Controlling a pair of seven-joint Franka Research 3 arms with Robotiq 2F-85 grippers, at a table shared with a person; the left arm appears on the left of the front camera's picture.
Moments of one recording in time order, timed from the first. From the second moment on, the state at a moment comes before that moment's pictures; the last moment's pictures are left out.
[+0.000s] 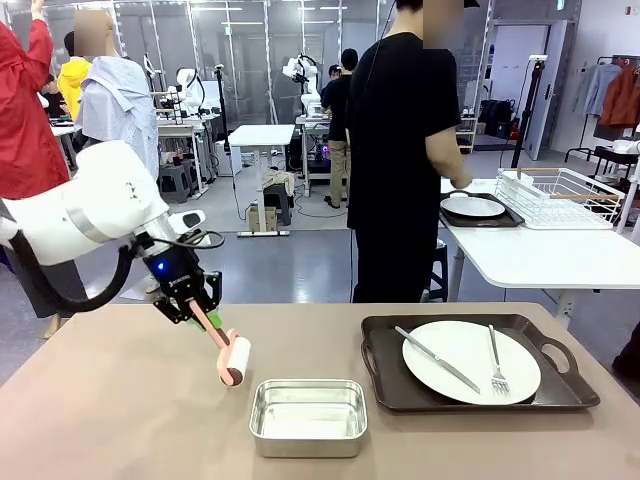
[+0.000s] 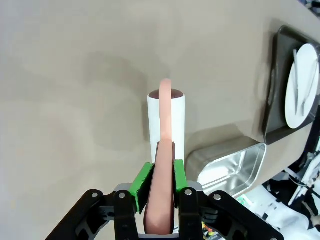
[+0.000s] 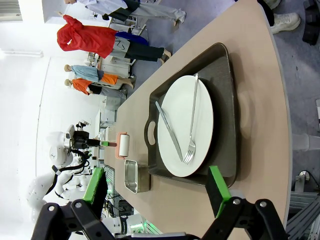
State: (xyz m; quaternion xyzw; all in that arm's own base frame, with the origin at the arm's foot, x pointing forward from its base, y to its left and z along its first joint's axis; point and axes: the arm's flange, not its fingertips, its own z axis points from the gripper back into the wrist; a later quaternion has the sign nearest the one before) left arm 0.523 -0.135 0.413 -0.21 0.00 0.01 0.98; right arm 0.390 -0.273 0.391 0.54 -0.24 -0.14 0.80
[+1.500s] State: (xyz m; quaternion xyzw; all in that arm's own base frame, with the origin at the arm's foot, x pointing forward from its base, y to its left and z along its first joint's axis) left arm 0.531 0.051 0.382 -0.22 -0.05 0.00 0.97; right arm 0.390 -0.273 0.391 0.54 -0.24 -0.14 0.80
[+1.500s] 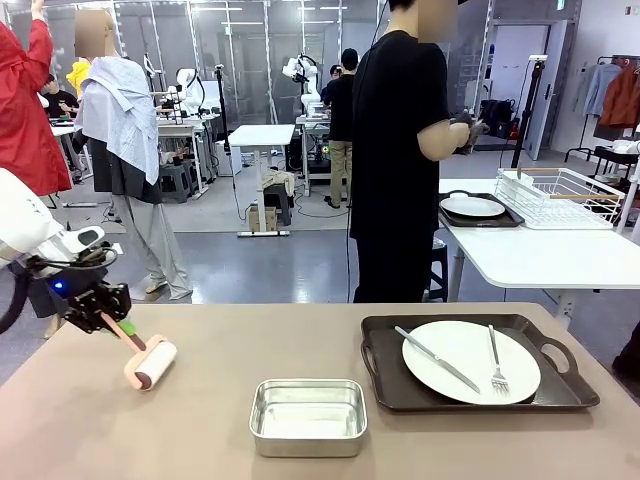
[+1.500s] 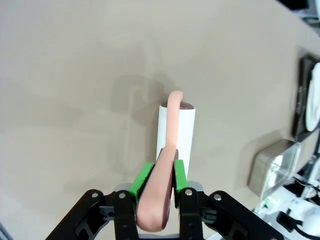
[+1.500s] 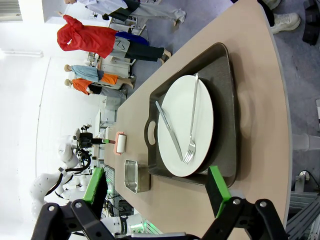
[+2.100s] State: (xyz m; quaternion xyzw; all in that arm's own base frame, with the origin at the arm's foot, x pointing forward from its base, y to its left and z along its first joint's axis) left arm 0.541 0.093 0.416 -0.09 -0.08 0.01 0.99; right arm 0.390 -0.273 0.391 0.54 -0.24 -0.14 0.80
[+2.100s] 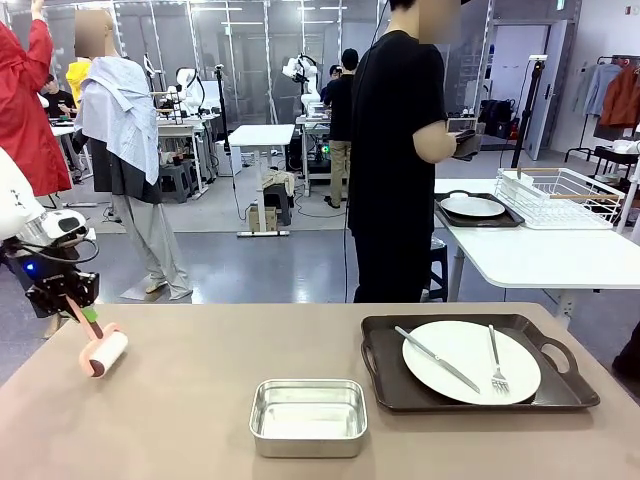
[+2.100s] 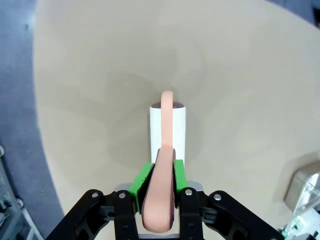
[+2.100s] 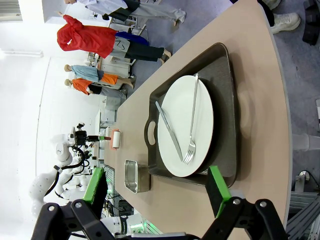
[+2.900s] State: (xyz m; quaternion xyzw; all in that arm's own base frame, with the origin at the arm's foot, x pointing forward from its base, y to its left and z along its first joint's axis) left arm 0.501 0.074 0.533 -0.09 -0.15 0.01 0.99; right arm 0.390 -0.273 0.391 0.54 -0.24 -0.14 0.80
